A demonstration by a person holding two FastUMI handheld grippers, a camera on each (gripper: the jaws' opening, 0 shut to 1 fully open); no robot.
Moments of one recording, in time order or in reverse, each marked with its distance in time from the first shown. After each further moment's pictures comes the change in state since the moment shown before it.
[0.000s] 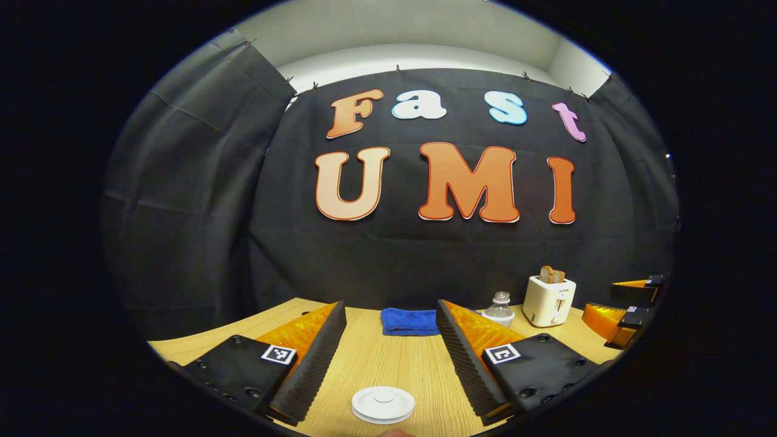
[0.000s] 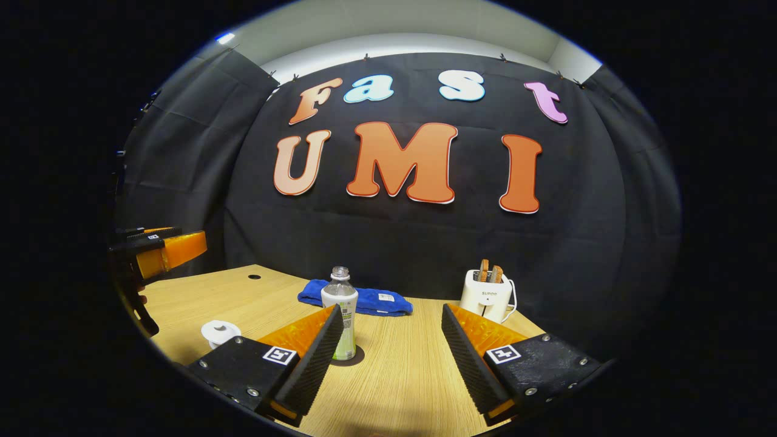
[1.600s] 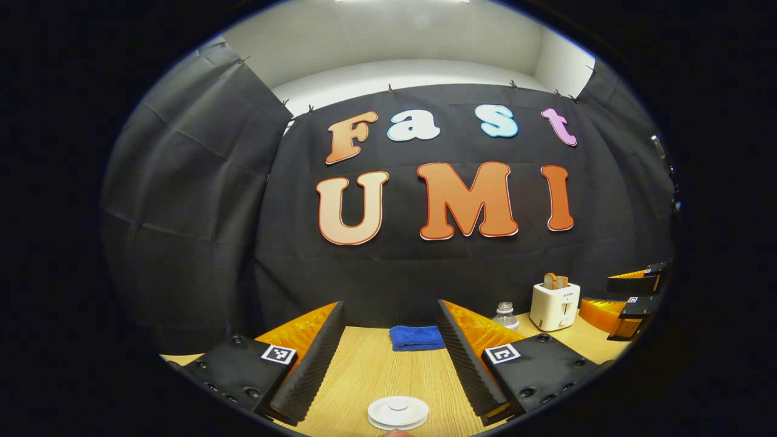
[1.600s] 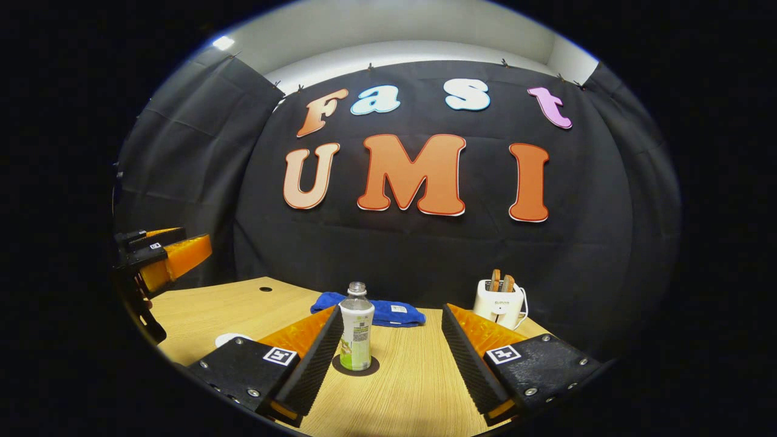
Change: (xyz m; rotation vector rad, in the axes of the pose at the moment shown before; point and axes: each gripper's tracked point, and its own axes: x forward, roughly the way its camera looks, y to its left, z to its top) left arm -0.016 0.011 0.022 0.057 -0.114 0.003; right arm 0.000 0.022 0.018 0.026 -0.059 0.040
